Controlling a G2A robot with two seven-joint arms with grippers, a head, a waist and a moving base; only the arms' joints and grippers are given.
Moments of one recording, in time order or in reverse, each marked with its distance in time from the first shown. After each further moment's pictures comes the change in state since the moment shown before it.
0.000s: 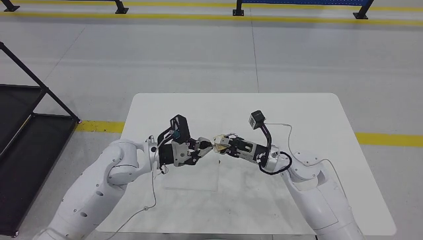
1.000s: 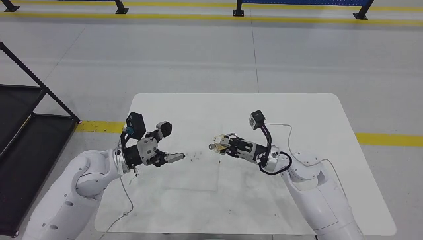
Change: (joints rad) left arm 0.219 0.029 -0.280 0.037 -0.129 -0.070 0.138; right arm 0.000 0.000 0.000 0.000 0.000 0.000 0.000
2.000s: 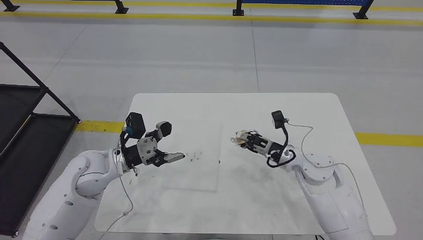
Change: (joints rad) left arm -0.001 0.000 0.001 0.000 0.000 0.001 -0.001; right arm -0.069 0.046 0.134 -0.038 -0.275 0.148 -0.130
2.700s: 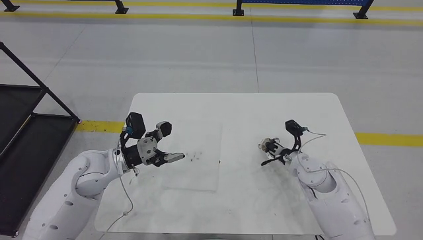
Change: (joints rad) left arm 0.000 0.000 0.000 0.000 0.000 0.000 0.000; right arm -0.027 0.024 -0.015 0.054 -0.419 0.210 -0.175
